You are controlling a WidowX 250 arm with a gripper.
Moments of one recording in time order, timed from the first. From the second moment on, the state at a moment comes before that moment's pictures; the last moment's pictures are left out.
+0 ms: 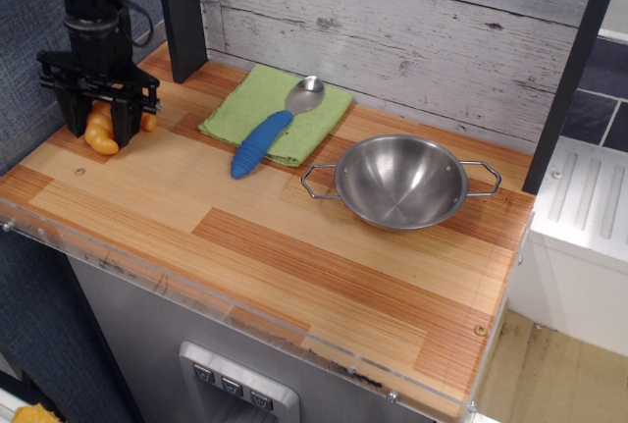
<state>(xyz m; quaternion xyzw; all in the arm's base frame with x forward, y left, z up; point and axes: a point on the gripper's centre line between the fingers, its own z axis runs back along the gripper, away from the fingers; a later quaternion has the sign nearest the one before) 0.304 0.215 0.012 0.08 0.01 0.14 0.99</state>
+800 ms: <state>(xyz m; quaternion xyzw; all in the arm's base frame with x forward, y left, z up) 0.301 0.198 0.051 0.07 -0.04 0.13 0.99</state>
